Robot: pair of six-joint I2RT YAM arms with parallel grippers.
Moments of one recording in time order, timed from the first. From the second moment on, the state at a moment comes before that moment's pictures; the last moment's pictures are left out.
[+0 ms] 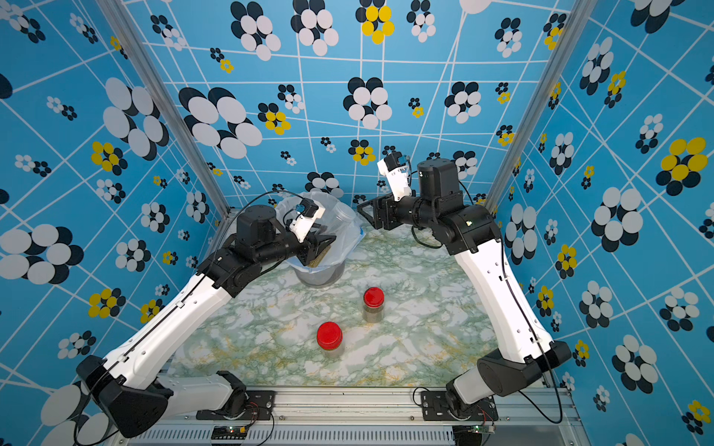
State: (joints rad) left arm -0.59 1.29 1.37 -0.40 0.28 0.16; right arm 0.46 1.53 2.01 -0.89 -0.40 0.23
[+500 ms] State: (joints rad) left arm -0.67 1.32 1.37 -0.37 0.09 0.17; right arm 0.58 1.49 1.77 -0.69 -0.31 0.59
